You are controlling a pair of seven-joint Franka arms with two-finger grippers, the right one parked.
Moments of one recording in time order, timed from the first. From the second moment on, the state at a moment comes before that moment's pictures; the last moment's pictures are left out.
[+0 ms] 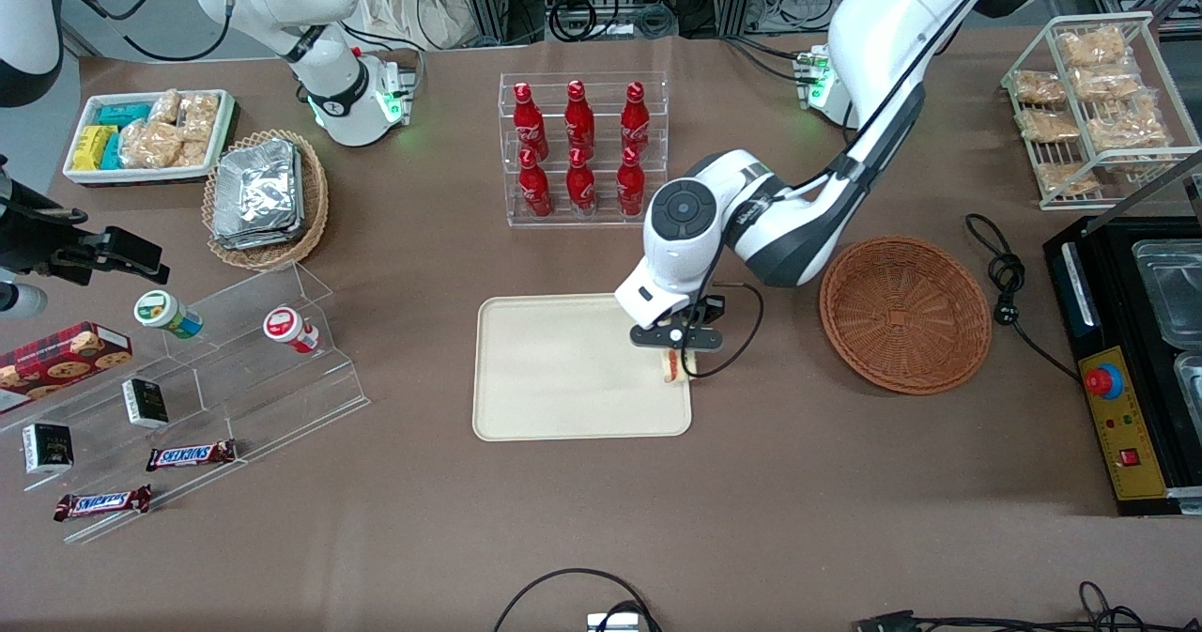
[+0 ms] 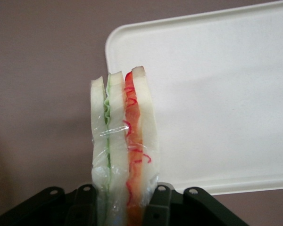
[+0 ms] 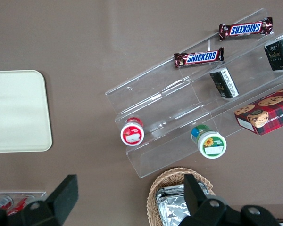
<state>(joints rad) -0.26 0.60 -0.52 -1.65 0.38 2.13 -0.80</state>
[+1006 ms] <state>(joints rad) -0.29 0.75 -0.52 -1.64 0.45 2.30 -0.87</state>
